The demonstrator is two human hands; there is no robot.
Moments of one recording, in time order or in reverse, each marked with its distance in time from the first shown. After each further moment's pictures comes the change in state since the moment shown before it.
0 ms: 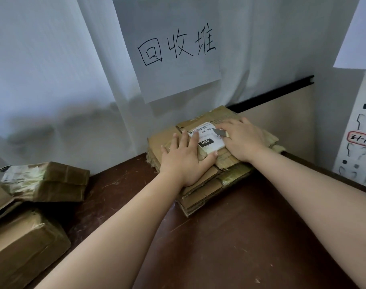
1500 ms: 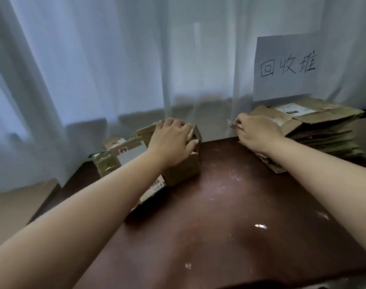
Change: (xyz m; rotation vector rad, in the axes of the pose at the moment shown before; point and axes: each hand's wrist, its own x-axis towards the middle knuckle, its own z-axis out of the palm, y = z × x) left_hand -0.277 -0.162 -0.163 0.298 0.279 -0.134; right_hand -0.128 -0.252 -0.111 0.090 0.021 -0.308
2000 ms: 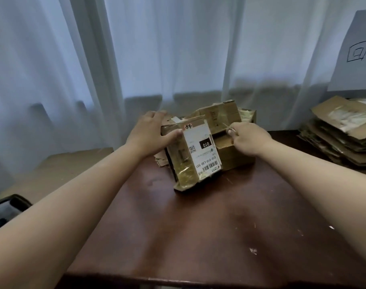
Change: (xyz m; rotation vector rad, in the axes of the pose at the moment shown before) left_hand -0.115 -0.165 -0.001 -0.310 0.027 -0.411; right_hand 0.007 -0.157 0.070 0.178 -0.258 -0.139
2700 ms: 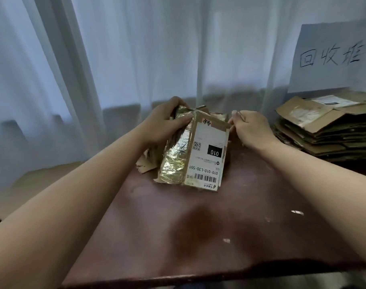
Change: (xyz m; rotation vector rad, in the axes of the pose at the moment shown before) left_hand 0.010 0.086 -0.017 -0.584 -0.132 0.257; right_hand -0.039 0.030 -0.041 0.412 0.351 0.153
